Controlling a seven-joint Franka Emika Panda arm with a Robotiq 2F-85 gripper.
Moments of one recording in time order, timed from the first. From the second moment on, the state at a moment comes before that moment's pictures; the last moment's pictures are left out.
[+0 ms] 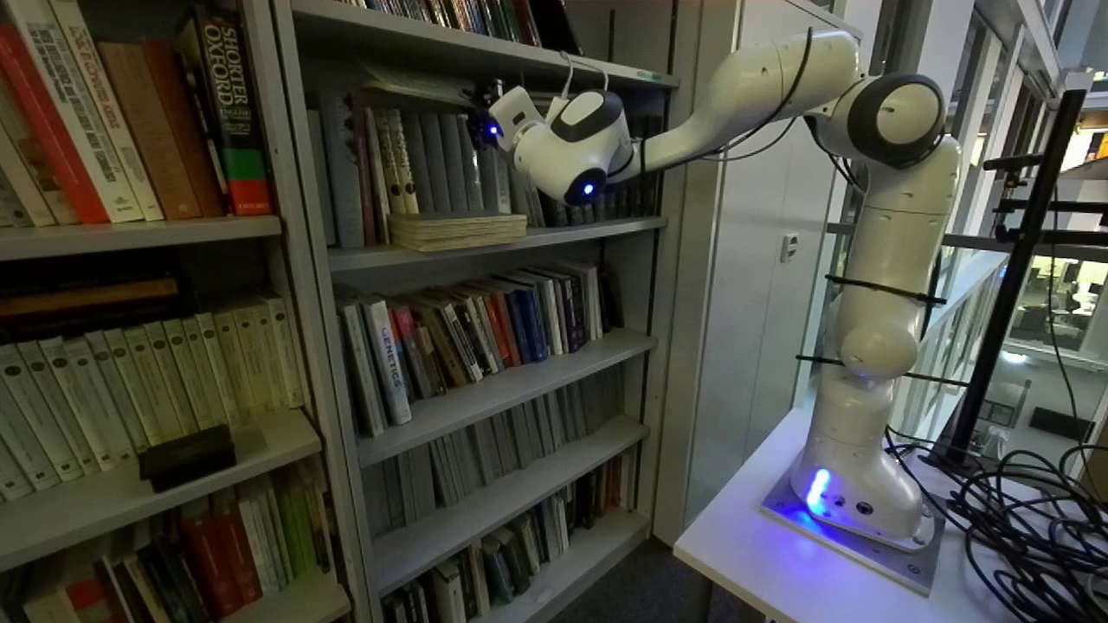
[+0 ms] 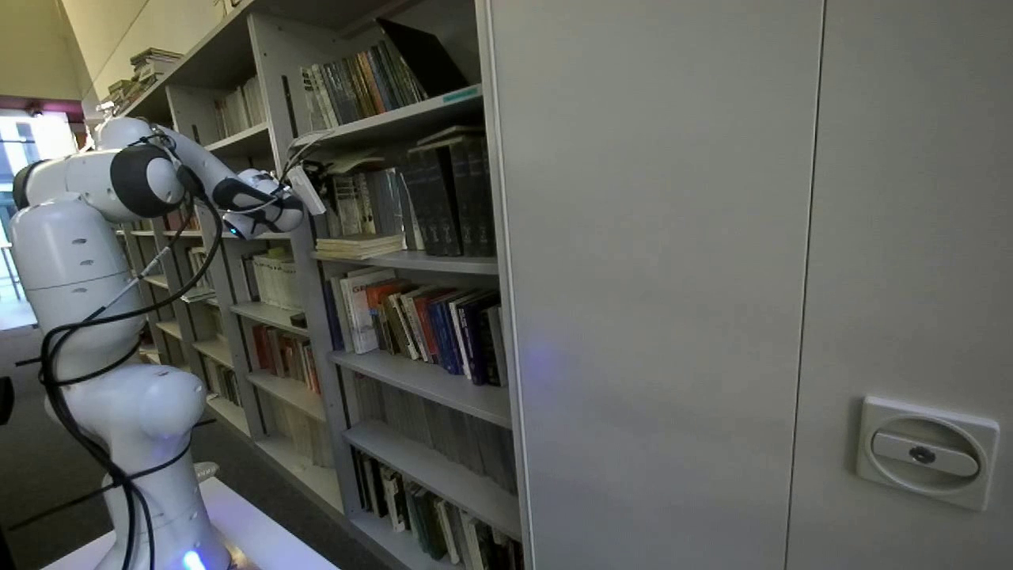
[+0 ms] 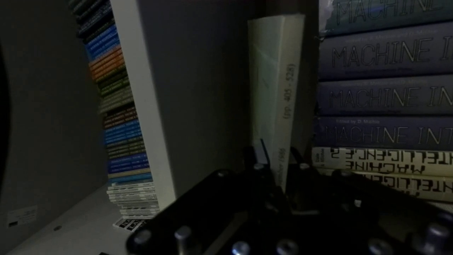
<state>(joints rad) 0.30 -0.05 0.30 -1.85 -2.41 2.25 0.86</state>
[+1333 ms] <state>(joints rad) 0.26 0.16 0.24 -1.51 -2.48 2.46 0.70</state>
